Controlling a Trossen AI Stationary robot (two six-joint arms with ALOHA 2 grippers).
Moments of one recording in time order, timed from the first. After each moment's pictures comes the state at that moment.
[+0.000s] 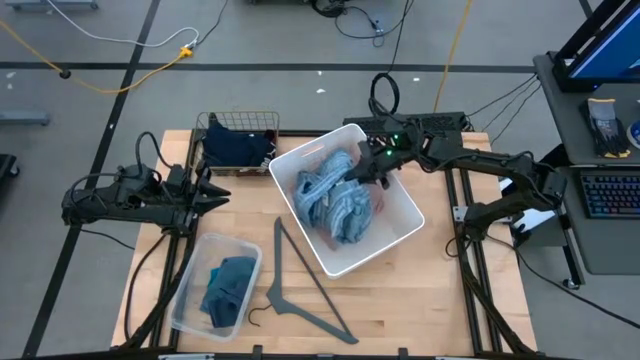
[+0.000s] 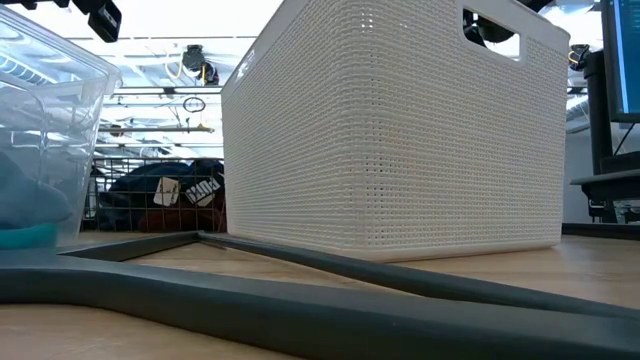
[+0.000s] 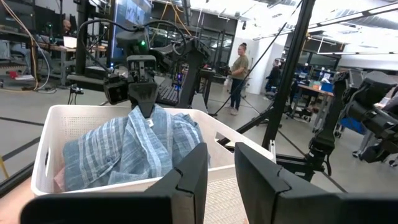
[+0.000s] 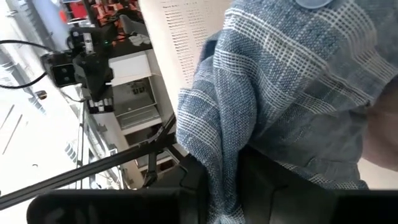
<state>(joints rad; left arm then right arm) -0.01 0.23 0.50 -0.17 0.05 -0.19 -0.50 1.37 1.03 -0.03 -0.79 1.45</state>
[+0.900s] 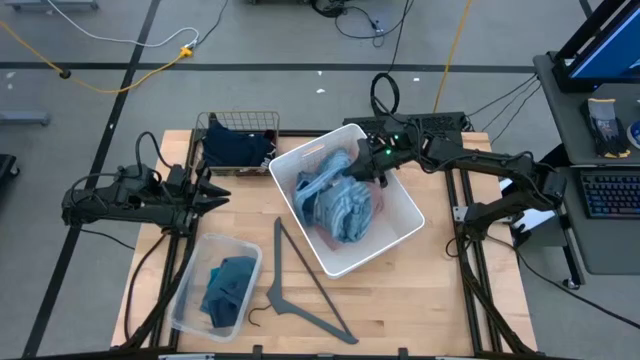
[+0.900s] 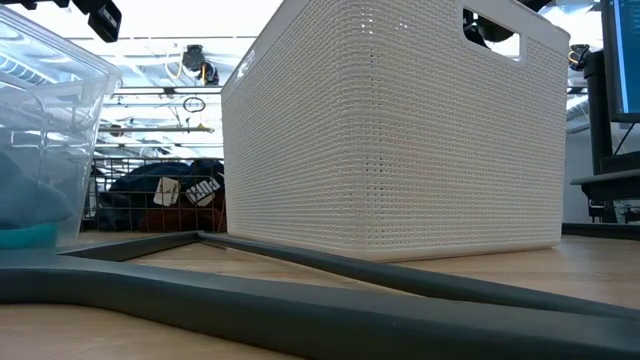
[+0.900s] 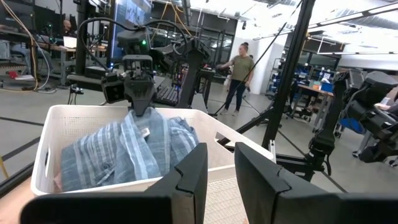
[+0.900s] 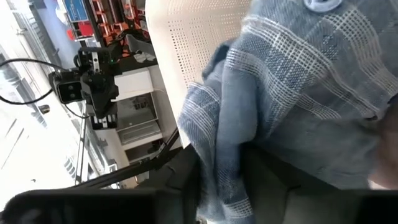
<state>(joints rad) -0.01 0.23 0.50 -0.17 0.05 -0.19 -0.49 1.37 1.03 -0.01 -0.70 1.46</state>
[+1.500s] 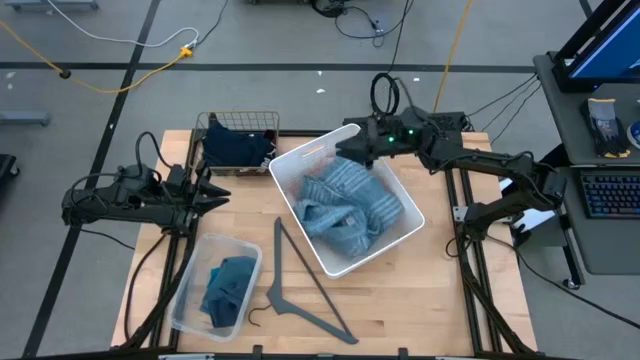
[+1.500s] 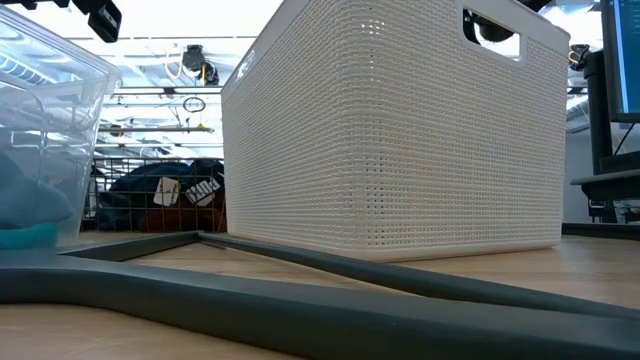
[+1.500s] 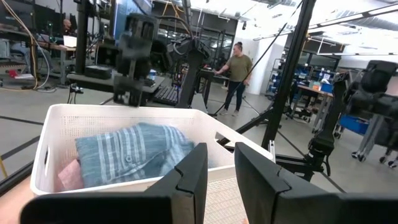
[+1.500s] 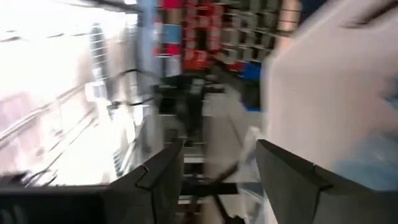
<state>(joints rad) -0.01 0.23 0.50 -0.17 0.05 -0.20 -0.49 1.37 1.03 0.42 -0.60 1.50</state>
